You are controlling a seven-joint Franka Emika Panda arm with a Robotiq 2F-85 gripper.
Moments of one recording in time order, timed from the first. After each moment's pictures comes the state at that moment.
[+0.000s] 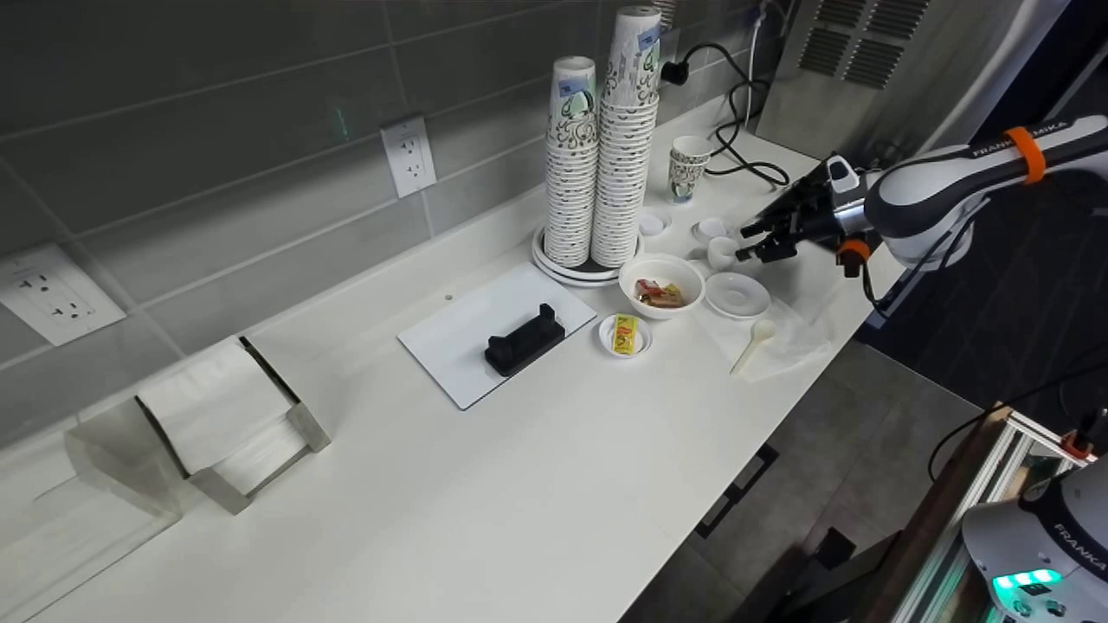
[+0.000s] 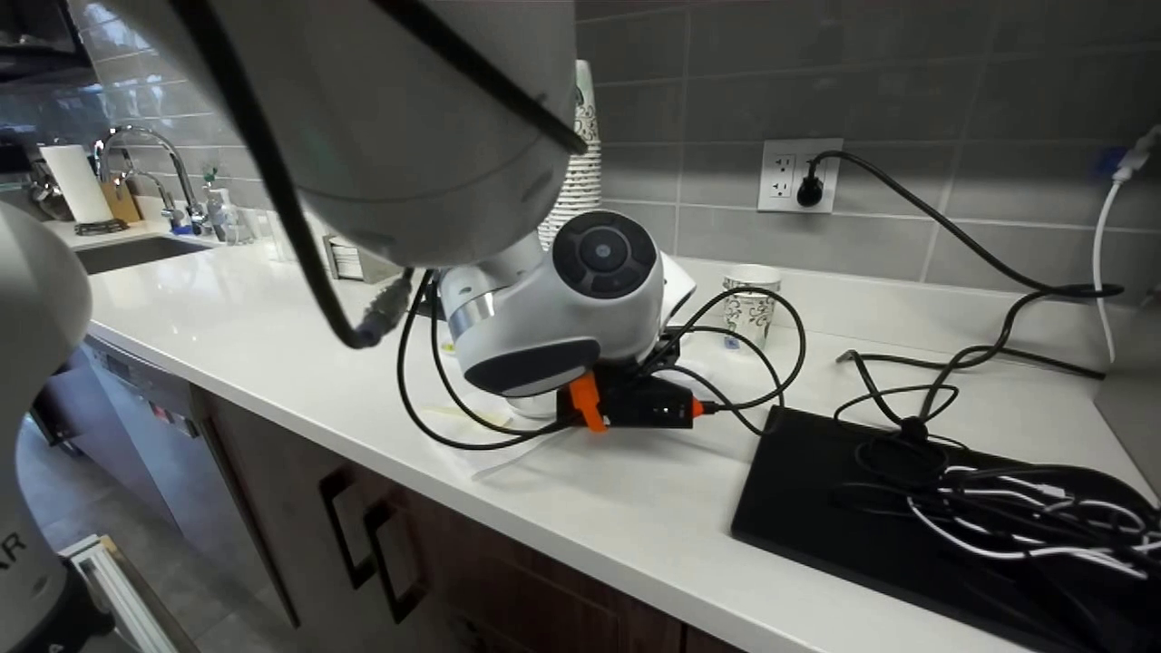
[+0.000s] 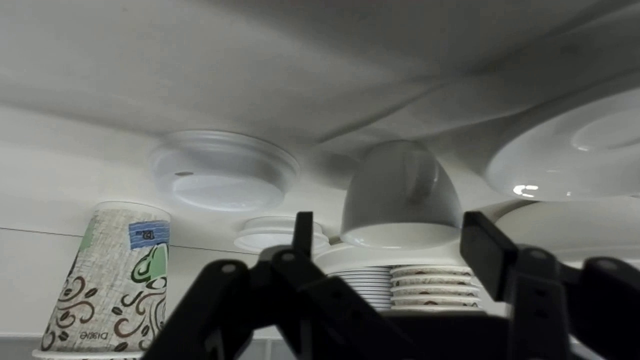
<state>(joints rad) 1.48 -0.89 -1.99 -2.49 -0.14 3.28 -1.20</state>
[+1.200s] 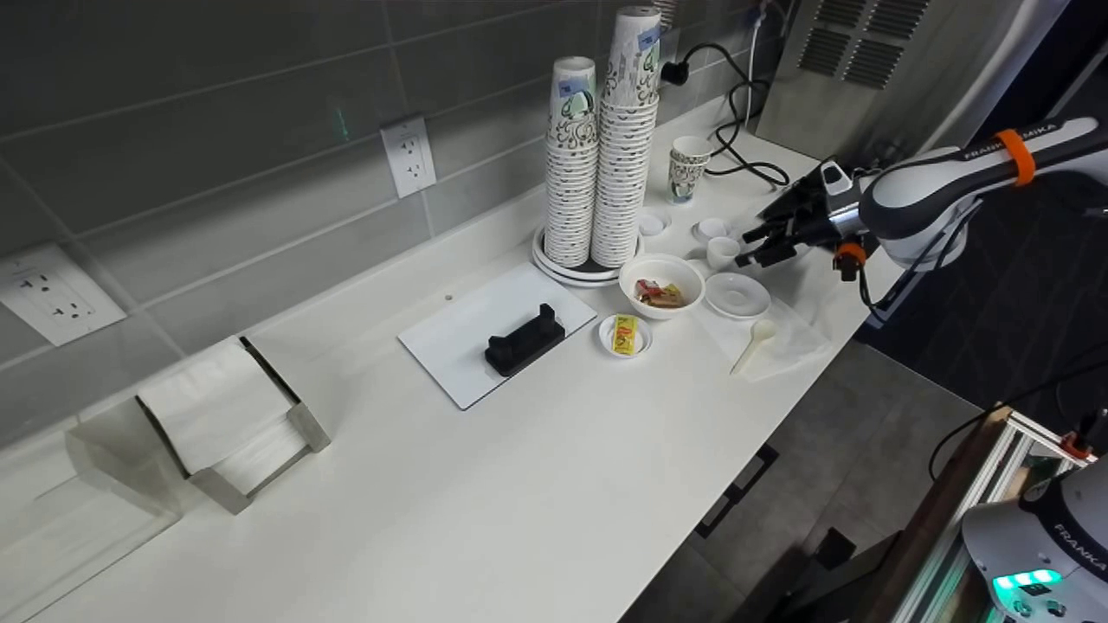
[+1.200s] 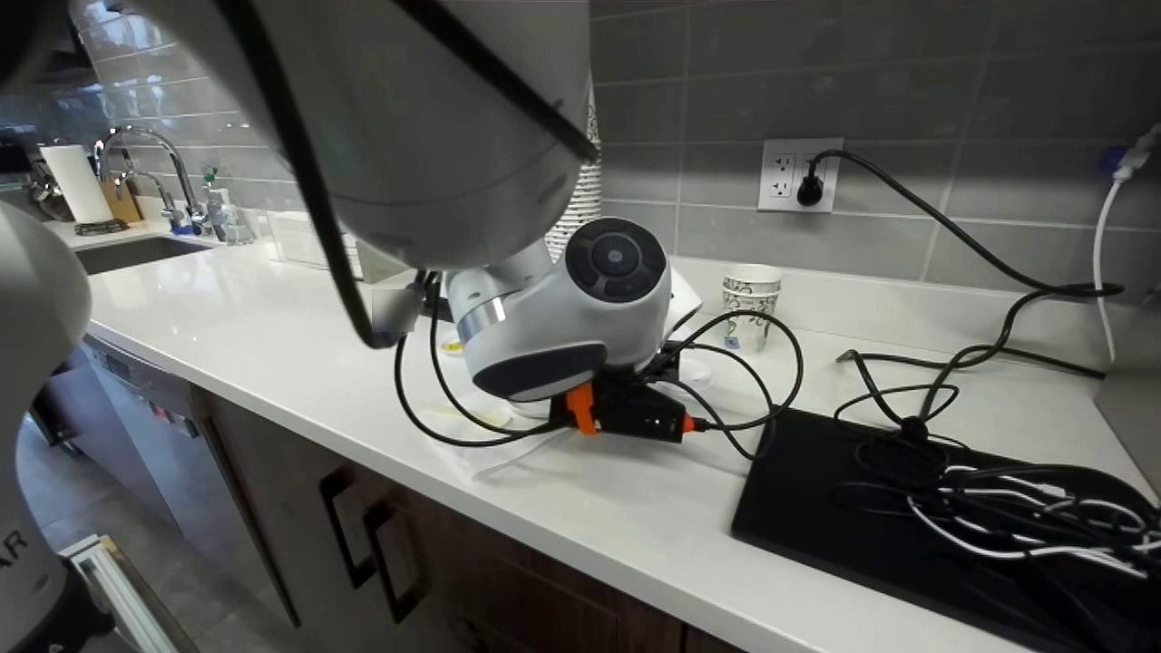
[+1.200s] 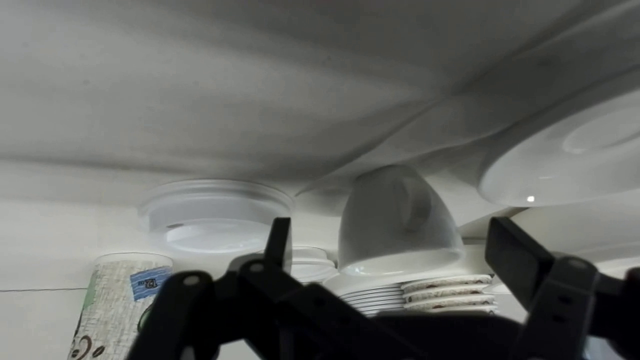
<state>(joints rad) 1.51 -0.88 -2.02 -2.47 -0.14 3.23 -1.07</state>
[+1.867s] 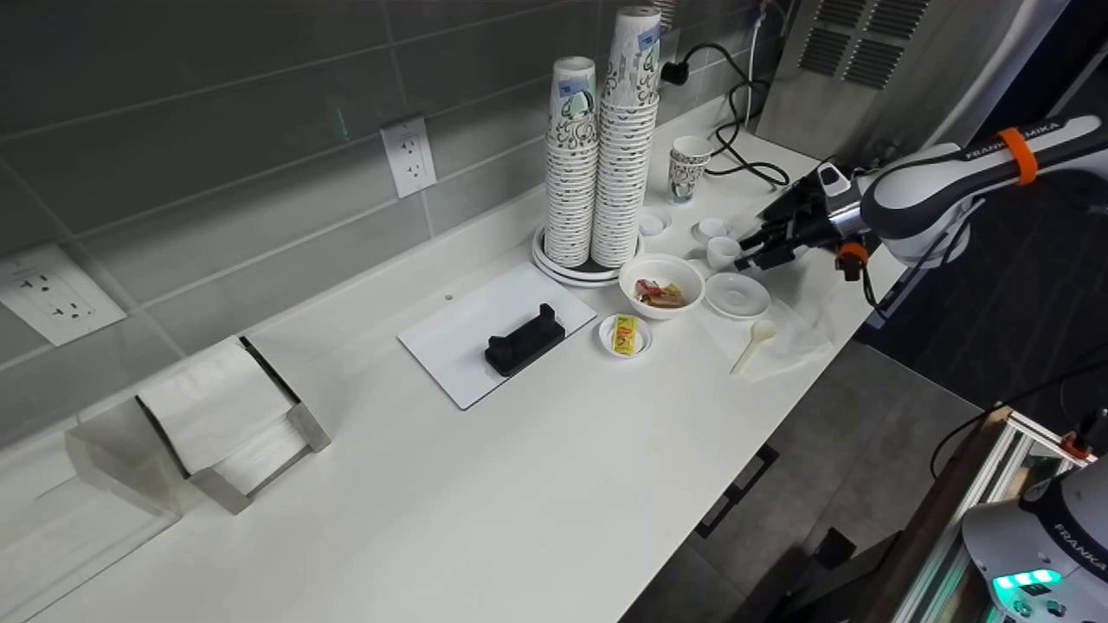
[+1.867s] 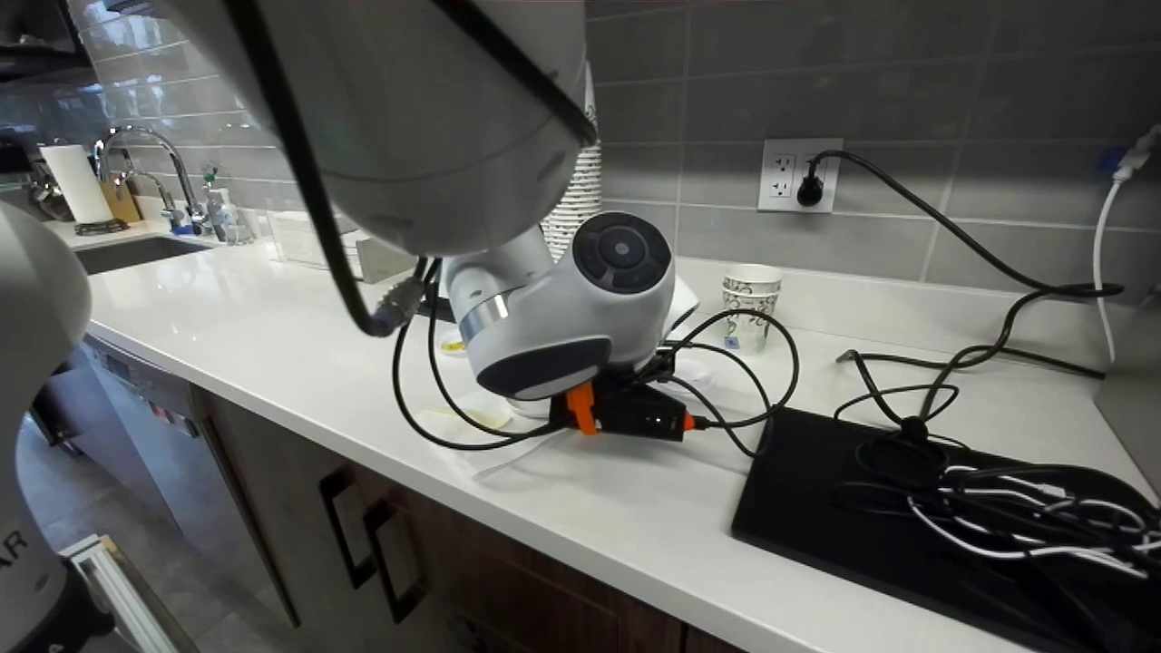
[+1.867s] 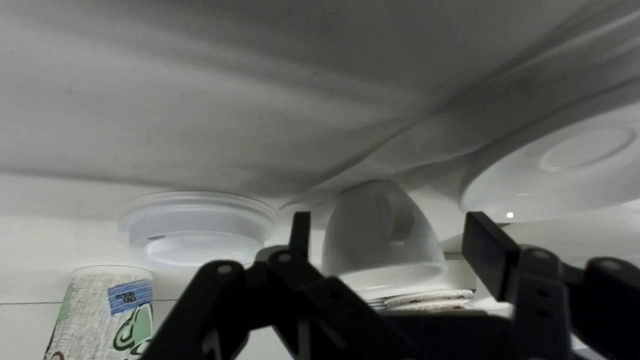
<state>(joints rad) 1.51 -0.86 -2.02 -2.47 -0.17 3.18 -1.07</state>
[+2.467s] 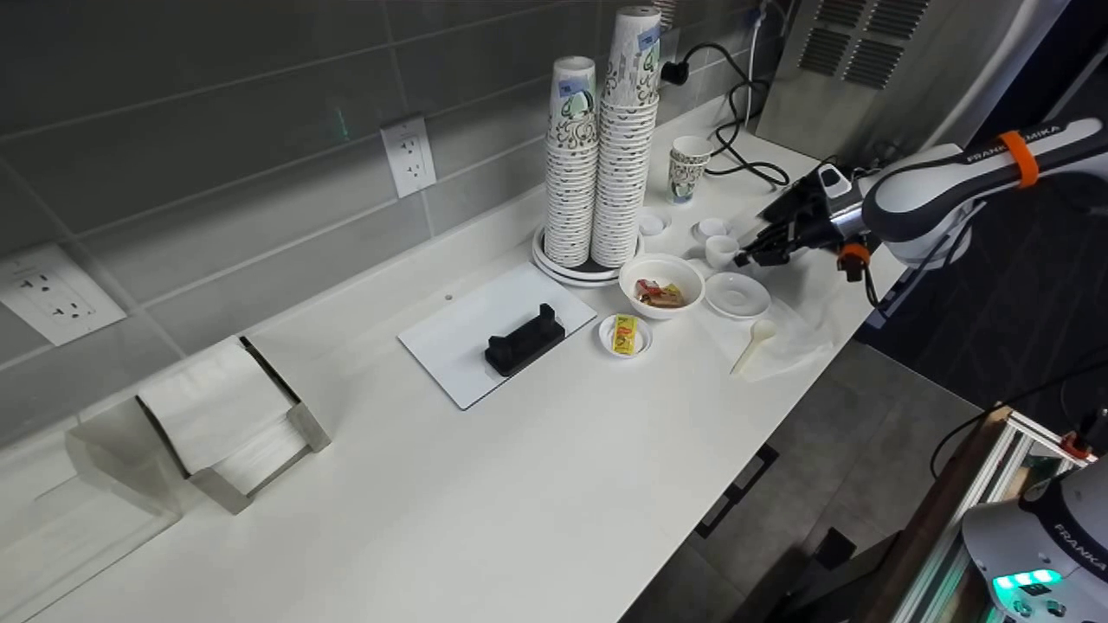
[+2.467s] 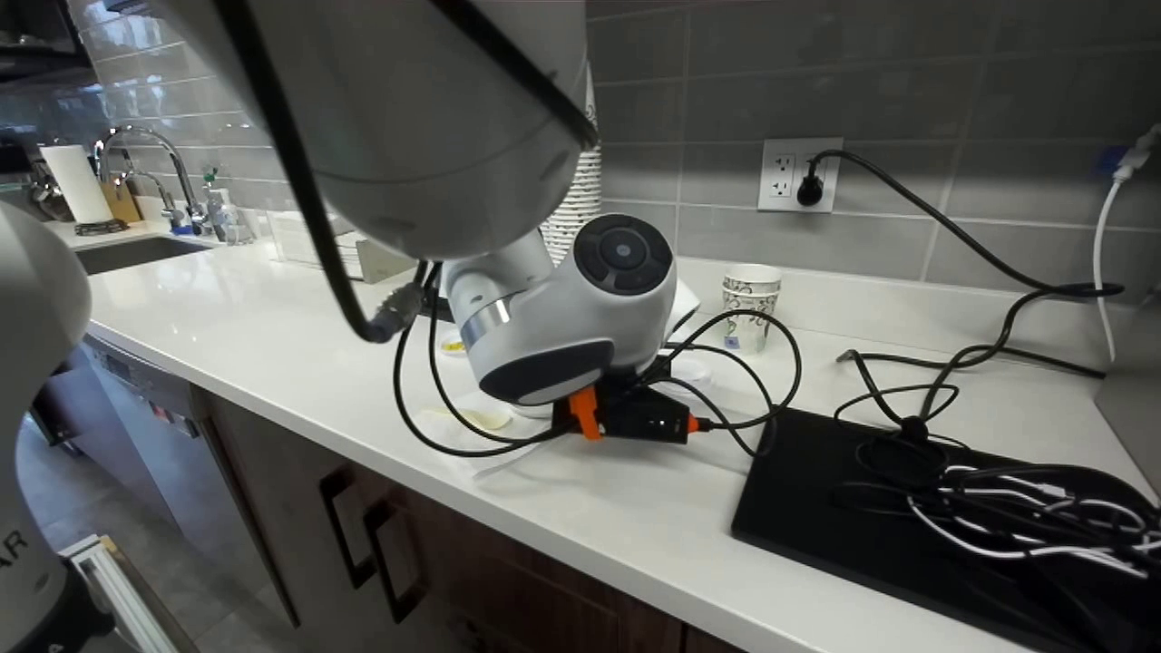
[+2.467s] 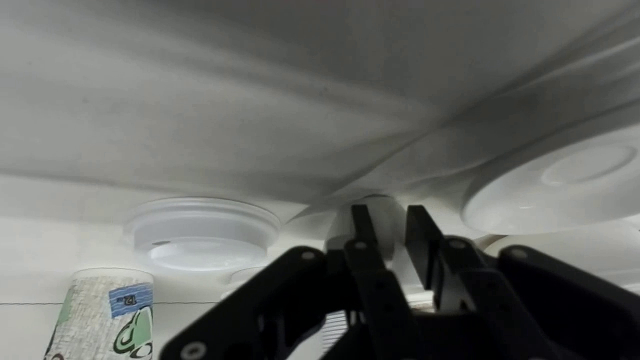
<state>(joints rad) 1.51 -0.85 -2.04 -2.47 -0.20 3.18 -1.07</state>
